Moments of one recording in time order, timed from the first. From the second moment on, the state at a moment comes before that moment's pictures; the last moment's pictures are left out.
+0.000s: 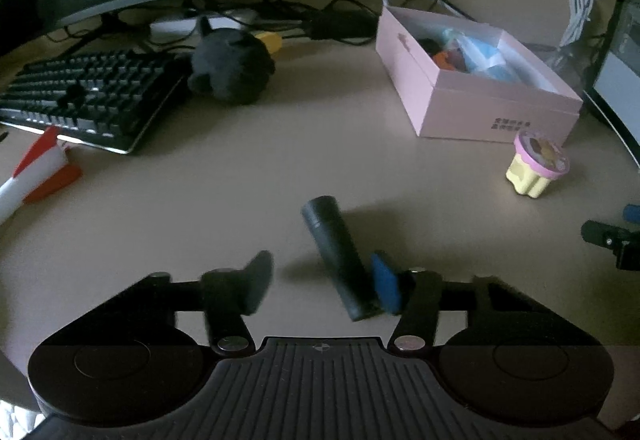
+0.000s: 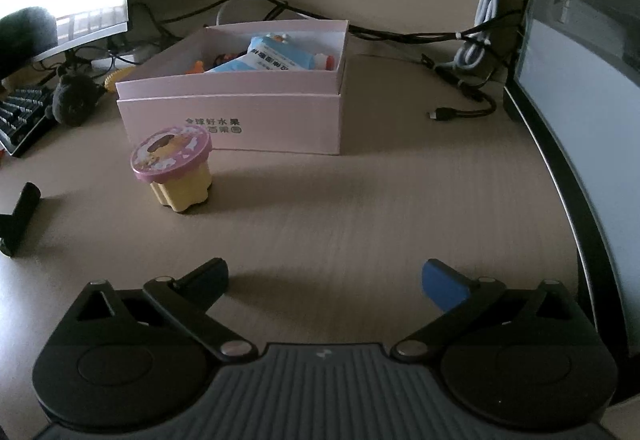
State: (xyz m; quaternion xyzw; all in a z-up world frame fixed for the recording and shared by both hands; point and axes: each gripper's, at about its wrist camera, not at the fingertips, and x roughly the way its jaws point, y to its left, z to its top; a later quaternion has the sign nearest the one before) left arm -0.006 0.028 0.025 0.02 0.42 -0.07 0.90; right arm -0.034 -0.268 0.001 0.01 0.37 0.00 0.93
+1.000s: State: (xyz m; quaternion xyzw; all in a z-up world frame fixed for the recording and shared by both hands) left arm -0.010 -0.027 0.028 0.14 0.40 -0.16 0.89; right arm -0.036 -0.267 0.000 0.01 0.37 0.00 0.93
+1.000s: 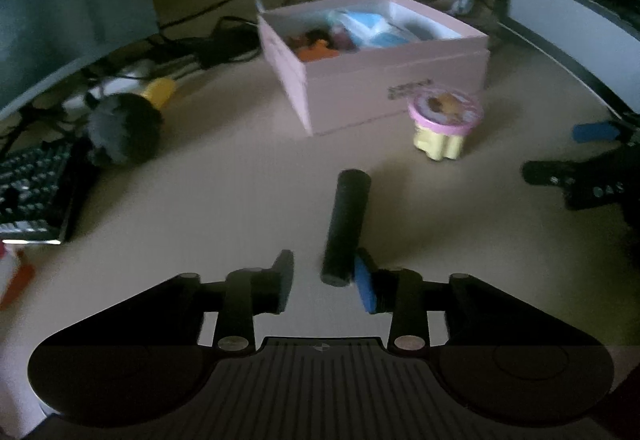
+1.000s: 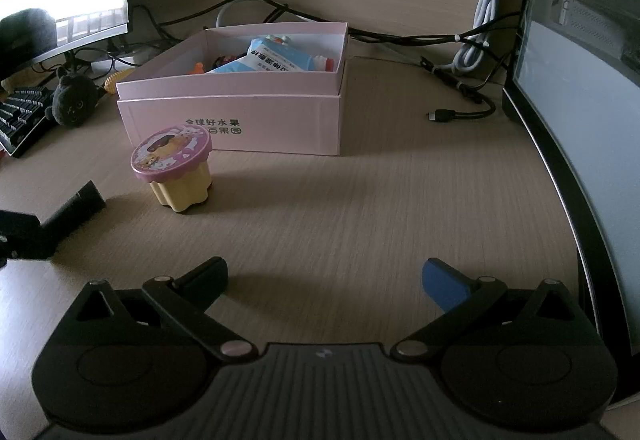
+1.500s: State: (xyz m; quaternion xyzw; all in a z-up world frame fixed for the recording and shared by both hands) left arm 0.030 -0.032 0.031 0.12 0.40 -0.17 0.89; right arm -0.036 -0.267 0.000 0.01 0.37 0.00 0.93
